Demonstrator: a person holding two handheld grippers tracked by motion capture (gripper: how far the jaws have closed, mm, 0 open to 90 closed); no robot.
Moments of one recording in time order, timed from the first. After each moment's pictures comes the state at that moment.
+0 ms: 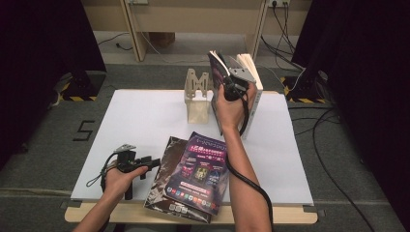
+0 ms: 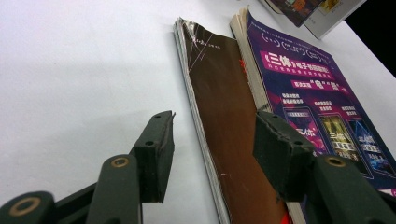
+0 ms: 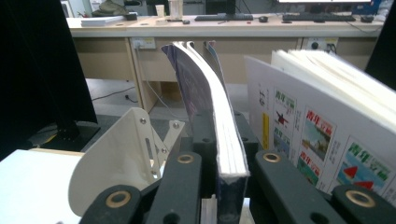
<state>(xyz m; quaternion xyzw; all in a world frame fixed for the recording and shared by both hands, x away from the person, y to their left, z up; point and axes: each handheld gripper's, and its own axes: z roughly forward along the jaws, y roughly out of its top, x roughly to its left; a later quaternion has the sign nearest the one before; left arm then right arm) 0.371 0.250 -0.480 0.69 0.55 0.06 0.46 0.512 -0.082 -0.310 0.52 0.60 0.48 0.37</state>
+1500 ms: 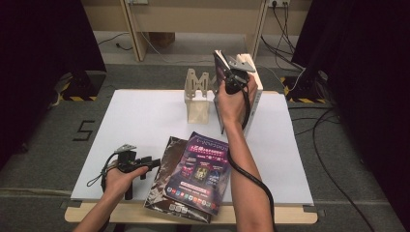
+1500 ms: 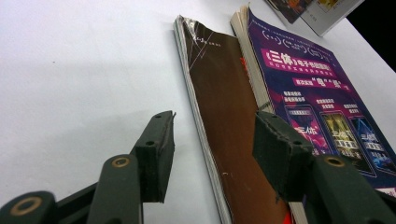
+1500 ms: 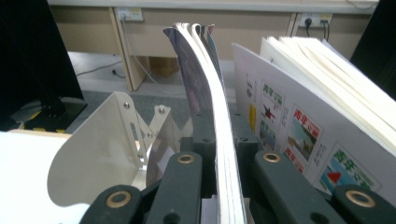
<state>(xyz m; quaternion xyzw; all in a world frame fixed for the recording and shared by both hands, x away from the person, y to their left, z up) 0.371 0.249 -0.481 0.69 0.55 0.06 0.46 0.524 -0.083 -0.296 0.54 0.62 0.43 0.36</state>
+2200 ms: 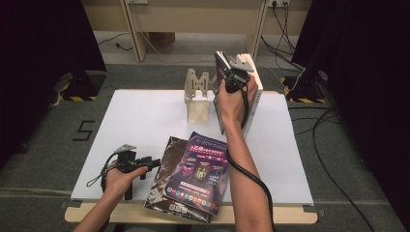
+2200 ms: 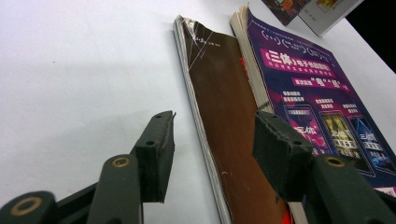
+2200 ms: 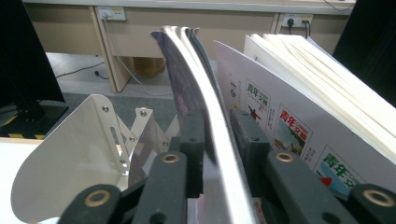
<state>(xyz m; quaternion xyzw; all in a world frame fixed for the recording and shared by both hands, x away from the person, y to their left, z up) 0.371 0.249 -0.481 0.69 0.55 0.06 0.46 0.533 -0.084 -0.302 0.56 0.61 0.41 0.38</state>
